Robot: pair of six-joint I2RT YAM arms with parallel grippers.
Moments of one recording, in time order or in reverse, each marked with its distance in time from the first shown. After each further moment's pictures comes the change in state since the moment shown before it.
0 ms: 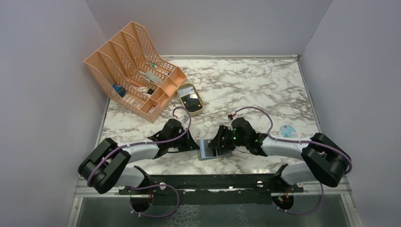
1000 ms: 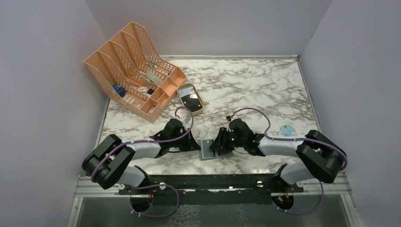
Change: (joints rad) left arm -0.002 0.080 0.001 0.066 0.015 0.030; right arm 0.022 0.052 0.003 0.033 0.029 -0.006
